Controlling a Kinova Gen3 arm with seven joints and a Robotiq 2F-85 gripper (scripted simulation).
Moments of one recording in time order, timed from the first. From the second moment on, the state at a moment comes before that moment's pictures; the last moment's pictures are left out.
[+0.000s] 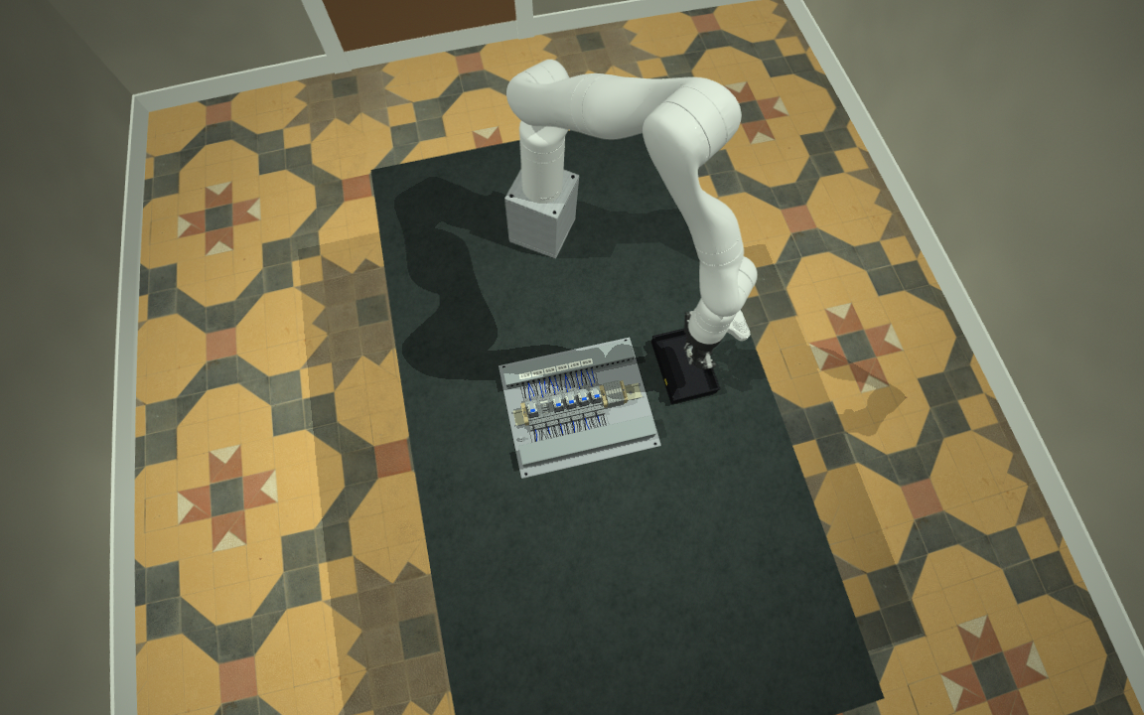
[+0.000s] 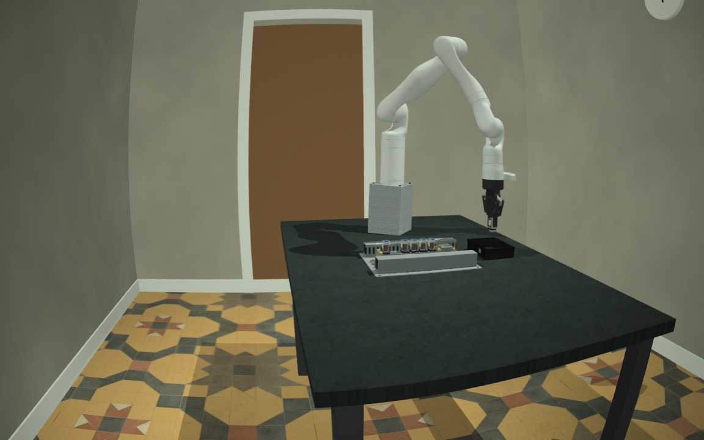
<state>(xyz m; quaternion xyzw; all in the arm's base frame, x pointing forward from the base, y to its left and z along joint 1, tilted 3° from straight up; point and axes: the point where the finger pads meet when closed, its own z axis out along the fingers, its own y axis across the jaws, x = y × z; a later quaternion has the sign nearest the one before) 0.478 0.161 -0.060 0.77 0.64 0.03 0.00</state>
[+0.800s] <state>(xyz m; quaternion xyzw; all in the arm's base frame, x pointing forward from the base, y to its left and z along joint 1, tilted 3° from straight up) 0.479 0.163 -0.110 0.77 0.64 0.02 0.00</state>
